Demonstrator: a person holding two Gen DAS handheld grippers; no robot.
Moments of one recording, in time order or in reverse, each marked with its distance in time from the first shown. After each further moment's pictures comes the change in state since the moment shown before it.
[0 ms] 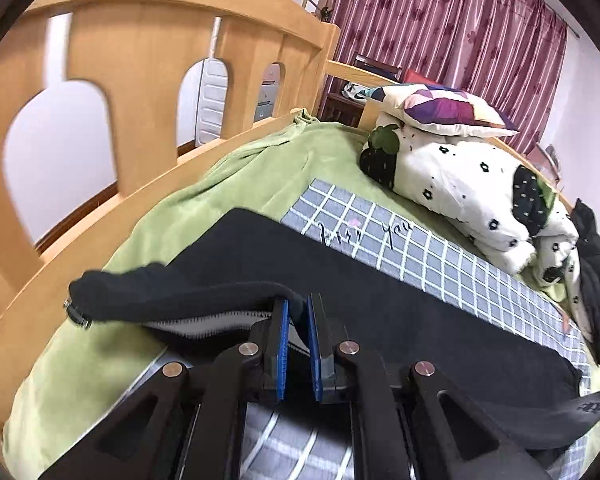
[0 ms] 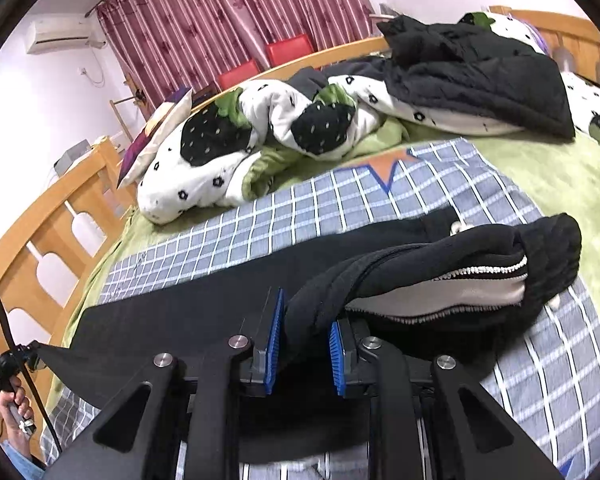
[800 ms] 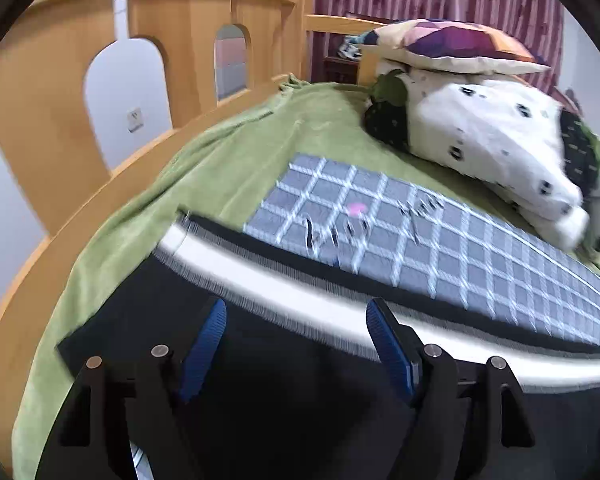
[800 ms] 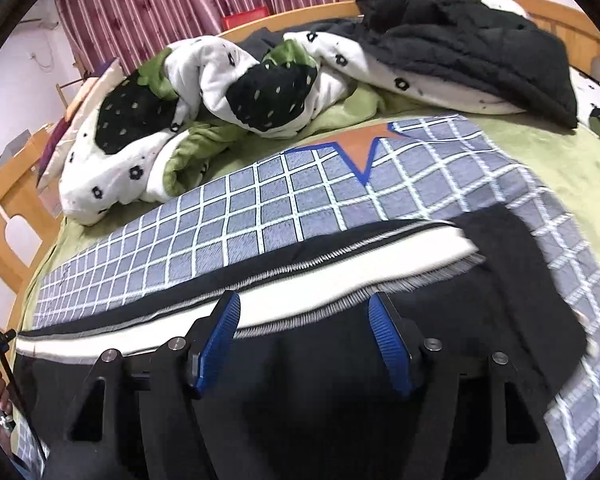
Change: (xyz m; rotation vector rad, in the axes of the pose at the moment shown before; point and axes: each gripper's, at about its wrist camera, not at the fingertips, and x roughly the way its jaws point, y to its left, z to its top) left arm 0.104 -0.063 0.011 0.141 0.123 0.086; right arm 0.121 -0.028 0.024 0.022 0.089 -0.178
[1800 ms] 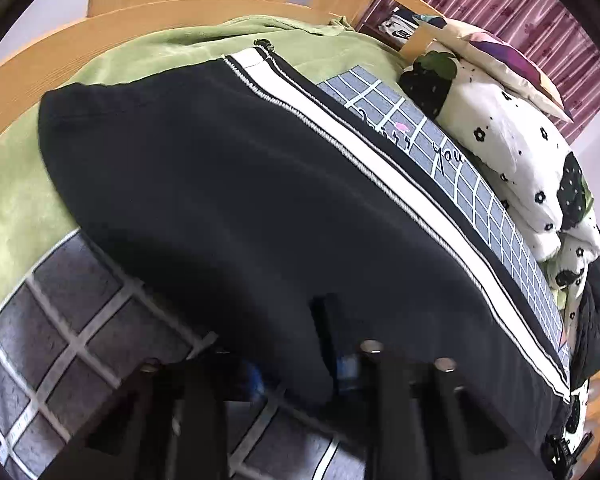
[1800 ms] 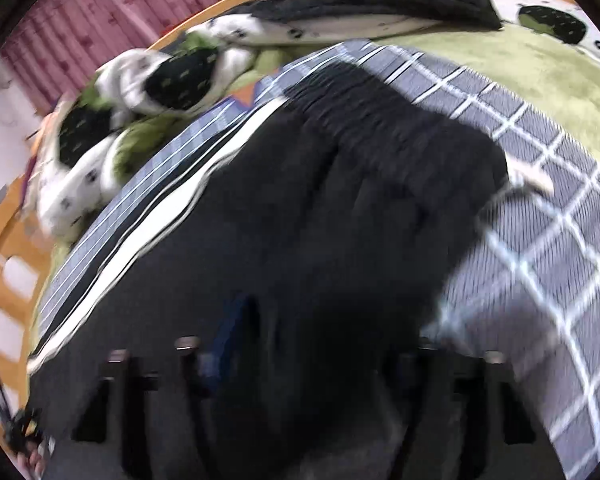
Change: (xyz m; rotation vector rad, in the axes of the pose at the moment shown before) left arm 0.042 0.073 -0.084 -0.325 0.168 -0.183; right arm 0.000 -0.095 -0.075 0.259 0.039 -0.032
